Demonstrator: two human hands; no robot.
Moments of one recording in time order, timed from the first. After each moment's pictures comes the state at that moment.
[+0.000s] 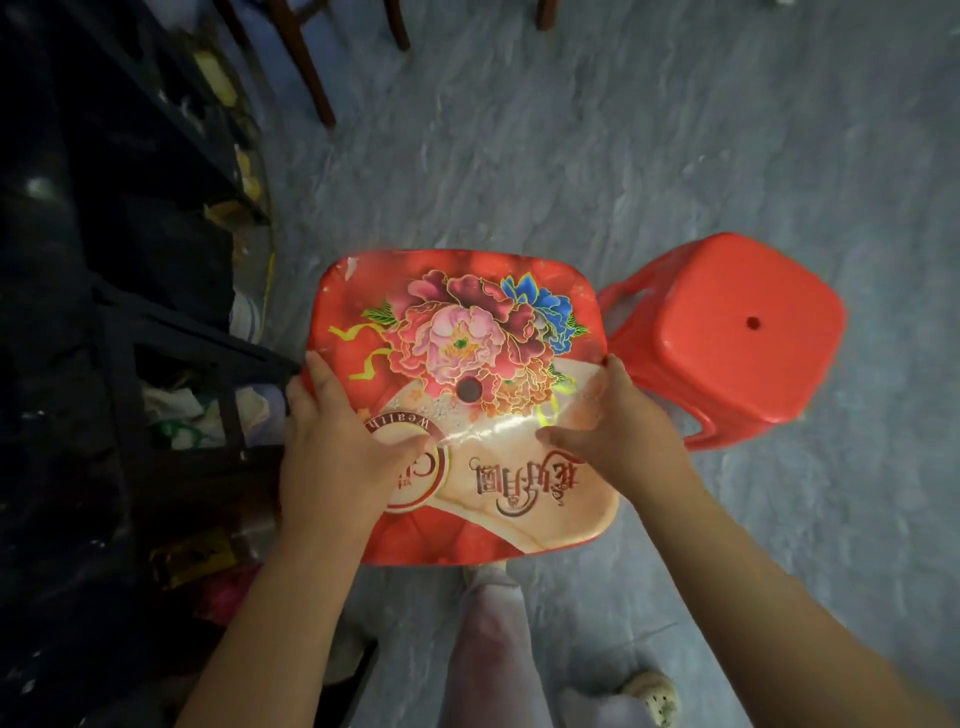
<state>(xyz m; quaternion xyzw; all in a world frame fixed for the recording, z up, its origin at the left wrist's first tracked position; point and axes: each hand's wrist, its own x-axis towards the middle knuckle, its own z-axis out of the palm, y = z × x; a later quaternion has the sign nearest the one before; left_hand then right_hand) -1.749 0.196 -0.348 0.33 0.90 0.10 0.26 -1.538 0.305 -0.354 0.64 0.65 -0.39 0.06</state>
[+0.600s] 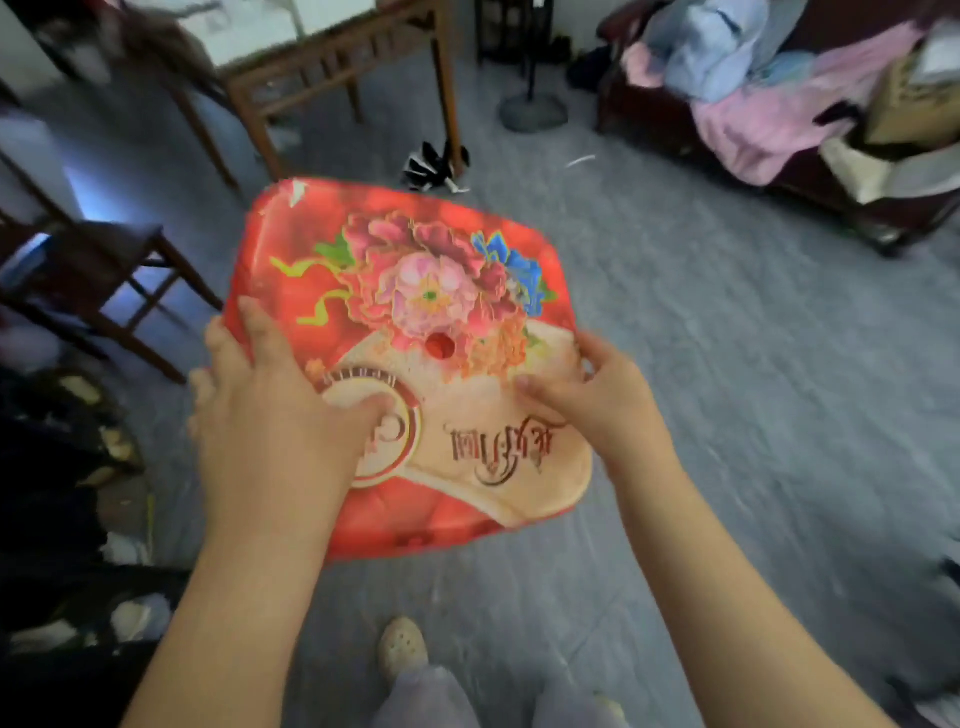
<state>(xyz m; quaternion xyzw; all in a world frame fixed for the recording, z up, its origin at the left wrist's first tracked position) -1.378 0.167 -0.039 0.59 0.79 0.19 0.04 -1.159 0.193 -0.110 0.71 0.44 -0.42 -0.36</state>
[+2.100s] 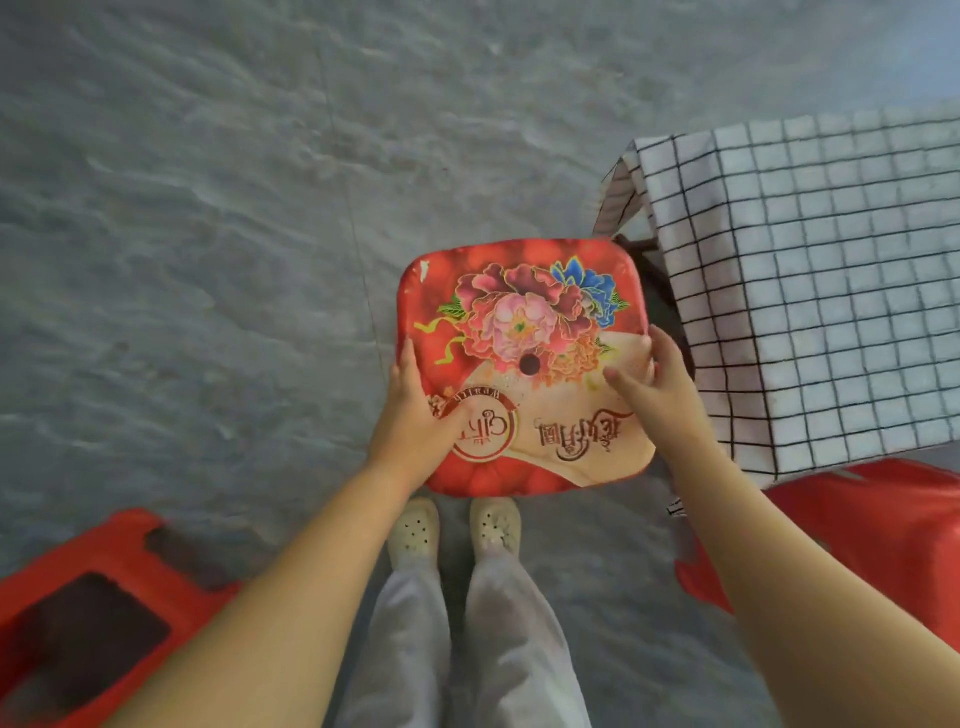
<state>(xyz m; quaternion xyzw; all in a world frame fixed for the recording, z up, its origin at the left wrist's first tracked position) -0.593 0.273 -0.566 0.77 0.38 -0.15 0.49 -0.453 0.051 -0.555 0.87 -0.09 -0.30 -0.39</state>
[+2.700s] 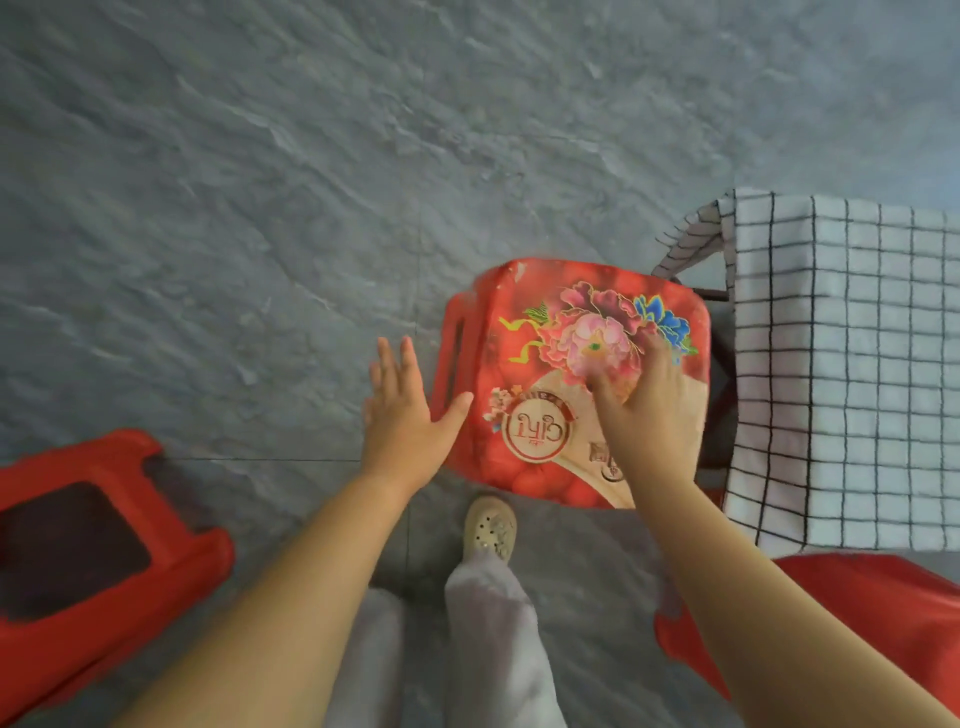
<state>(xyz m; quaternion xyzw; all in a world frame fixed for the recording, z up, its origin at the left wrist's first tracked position) -0.653 0.301 -0.579 0.80 0.43 -0.10 0.40 -0.499 0.135 -0.551 0.95 0.11 -0.18 -0.23</state>
